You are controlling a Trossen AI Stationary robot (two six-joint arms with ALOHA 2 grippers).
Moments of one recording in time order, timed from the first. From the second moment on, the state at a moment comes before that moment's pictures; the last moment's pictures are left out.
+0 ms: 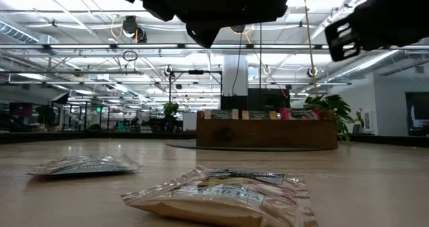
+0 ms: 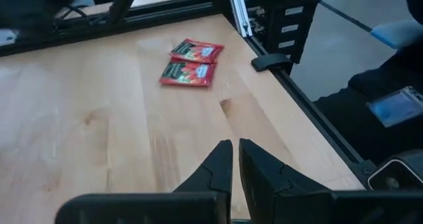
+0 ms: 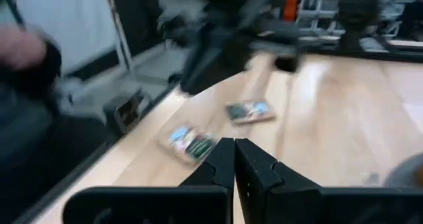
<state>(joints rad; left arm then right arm) -0.50 1.94 1.13 0.39 -0.16 -0.04 0.45 1.22 0.26 0.78 0.07 0.10</state>
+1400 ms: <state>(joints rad) -0.65 1.98 1.13 0.14 -0.32 -0.45 0.66 1.87 0.60 0.89 0.20 -0.19</state>
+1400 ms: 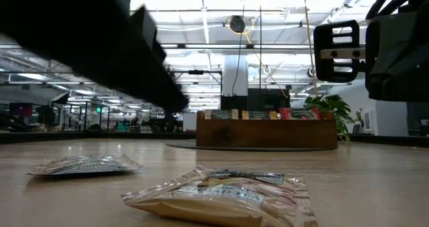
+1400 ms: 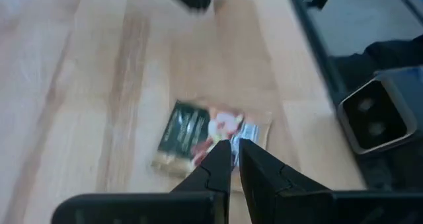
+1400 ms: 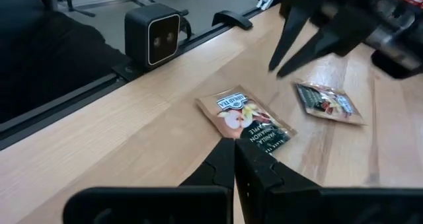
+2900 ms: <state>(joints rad) -0.48 2.17 1.14 0.25 -0.27 -0.52 0.63 1.87 0.60 0.89 0.18 -0.12</state>
